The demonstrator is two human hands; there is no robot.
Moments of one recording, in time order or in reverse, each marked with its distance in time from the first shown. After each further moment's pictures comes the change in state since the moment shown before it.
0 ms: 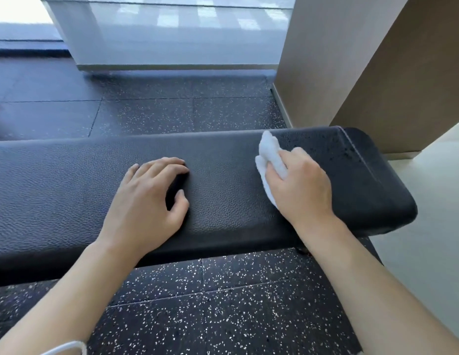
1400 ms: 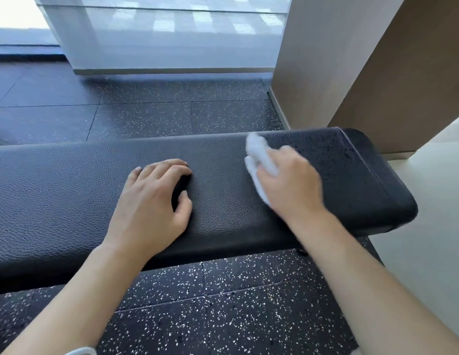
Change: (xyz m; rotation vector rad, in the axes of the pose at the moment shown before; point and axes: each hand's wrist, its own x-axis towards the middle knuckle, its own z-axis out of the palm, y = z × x) left_hand 0.002 -0.002 0.003 0.031 -0.003 -0.004; right_hand 0.003 -0.017 0.007 -0.025 -0.012 -0.070
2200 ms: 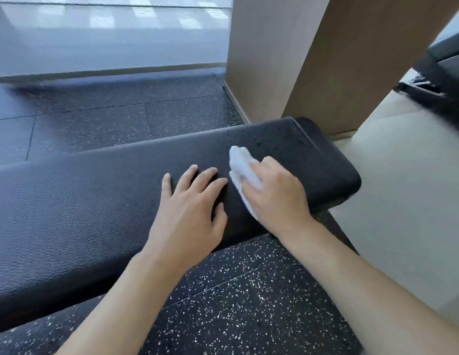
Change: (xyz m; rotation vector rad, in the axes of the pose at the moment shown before) left_hand 0.006 0.069 0.035 -0.028 -0.171 0.212; right_hand -0.042 0.010 -0.022 -0.141 -0.046 0.051
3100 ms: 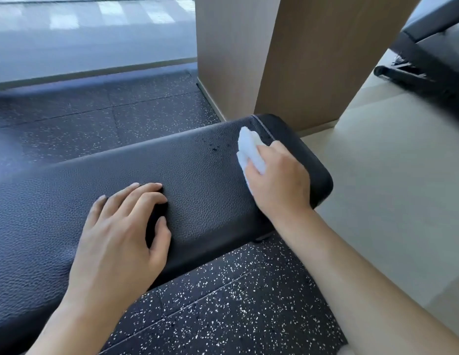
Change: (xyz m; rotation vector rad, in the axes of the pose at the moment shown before) left_hand 0.012 0.010 0.011 0.046 0.183 -0.021; right_hand 0.033 0.092 -0.008 0.005 0.212 0.244
